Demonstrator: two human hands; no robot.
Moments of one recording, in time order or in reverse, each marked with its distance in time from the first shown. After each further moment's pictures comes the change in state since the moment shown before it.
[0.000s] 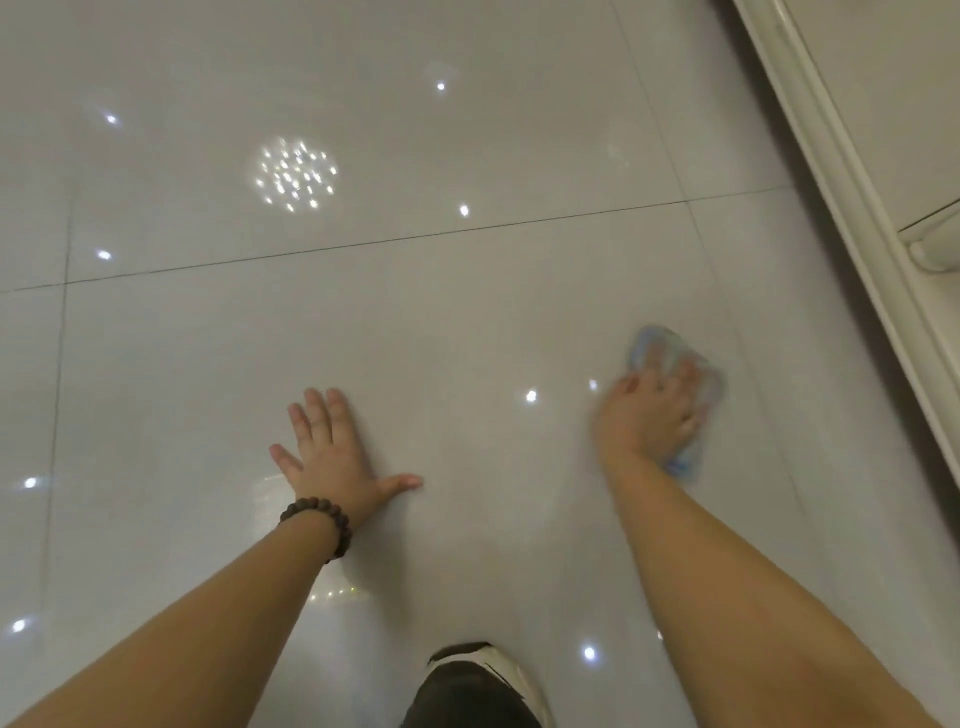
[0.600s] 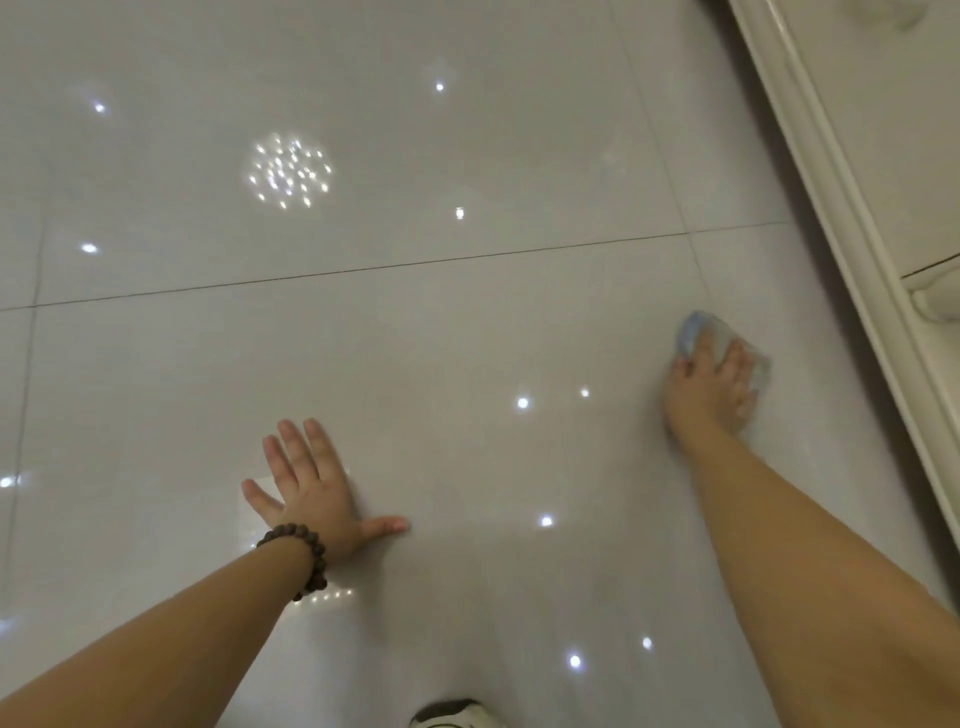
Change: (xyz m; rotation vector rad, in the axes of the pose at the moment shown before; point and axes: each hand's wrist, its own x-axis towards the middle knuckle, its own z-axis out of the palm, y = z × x) left_hand 0.010 0.010 -0.019 0.059 -0.201 -0.080; right_hand 0.105 0.015 -0.025 -0.089 -0.179 -0.005
